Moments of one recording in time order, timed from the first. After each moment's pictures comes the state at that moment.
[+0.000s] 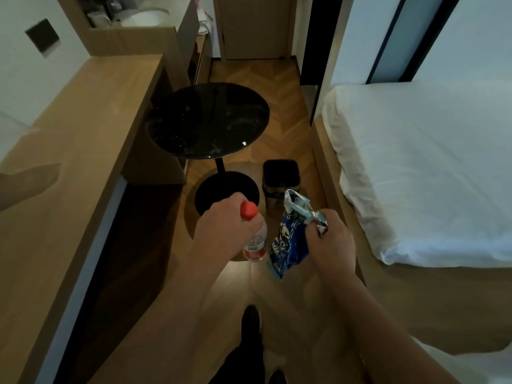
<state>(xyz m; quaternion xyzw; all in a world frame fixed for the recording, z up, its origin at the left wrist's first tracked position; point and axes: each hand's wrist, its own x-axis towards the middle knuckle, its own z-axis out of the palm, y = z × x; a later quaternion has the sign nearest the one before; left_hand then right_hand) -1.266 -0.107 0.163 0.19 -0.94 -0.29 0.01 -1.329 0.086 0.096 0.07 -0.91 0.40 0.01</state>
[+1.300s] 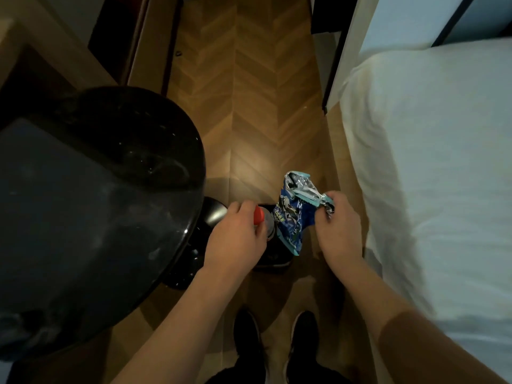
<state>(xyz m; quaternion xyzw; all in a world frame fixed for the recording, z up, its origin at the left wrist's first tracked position) -1.931 -0.179 -0.103 0.22 -0.94 -0.24 -0.08 -2.018 -0.017 -0.161 0.02 -0.91 0.40 -0.09</state>
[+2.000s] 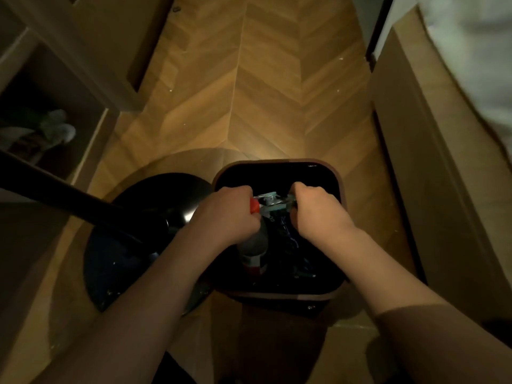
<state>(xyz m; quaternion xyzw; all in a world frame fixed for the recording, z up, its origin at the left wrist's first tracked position) -1.985 -0.261 -0.517 0.21 -0.95 -0.13 -0.18 -2.065 -0.111 -0.549 0.29 -0.91 0.16 -0.23</state>
